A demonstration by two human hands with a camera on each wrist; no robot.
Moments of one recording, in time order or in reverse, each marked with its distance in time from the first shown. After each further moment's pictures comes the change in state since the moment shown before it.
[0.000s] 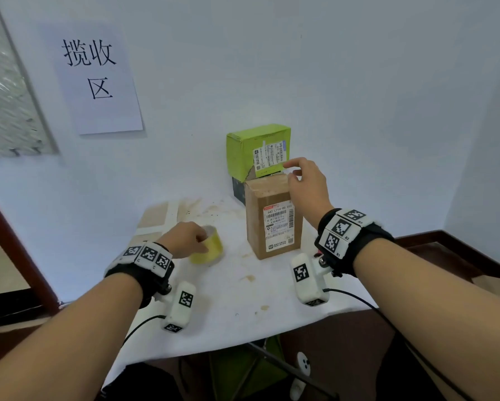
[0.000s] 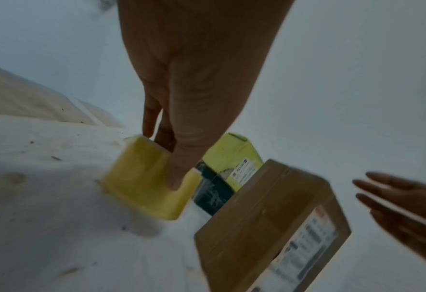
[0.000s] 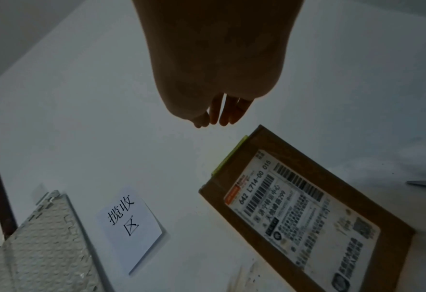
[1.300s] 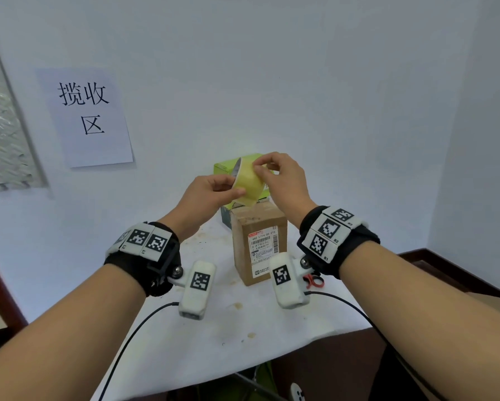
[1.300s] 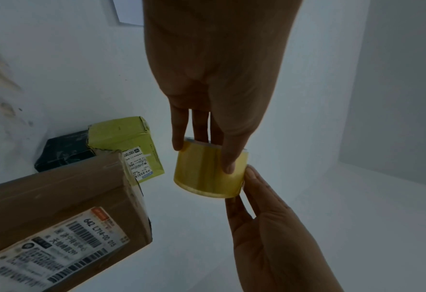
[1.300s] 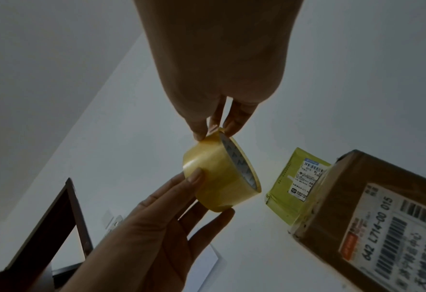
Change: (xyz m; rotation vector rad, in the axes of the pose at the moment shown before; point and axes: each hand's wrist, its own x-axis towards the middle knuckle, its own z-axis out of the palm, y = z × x) left_hand -0.017 0.107 -0.094 -1.061 0.358 0.412; right_hand 0.014 -0.067 -0.027 0.177 0.016 -0.132
